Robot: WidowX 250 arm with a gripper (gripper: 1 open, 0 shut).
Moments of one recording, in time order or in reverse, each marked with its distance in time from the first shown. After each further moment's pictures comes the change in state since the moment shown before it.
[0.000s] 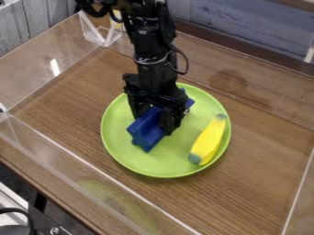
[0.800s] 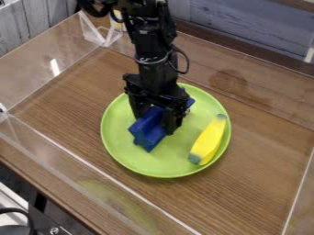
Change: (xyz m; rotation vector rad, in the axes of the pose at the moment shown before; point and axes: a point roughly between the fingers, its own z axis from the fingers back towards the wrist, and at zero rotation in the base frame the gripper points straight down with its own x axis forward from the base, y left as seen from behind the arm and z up) arm 0.003 -0.003 -0.001 -0.007 -0.003 0.020
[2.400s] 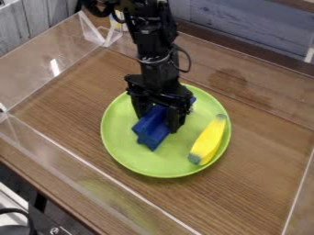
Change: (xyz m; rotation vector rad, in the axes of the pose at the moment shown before) arm 0.003 -0.005 -0.004 -0.016 0.004 0.036
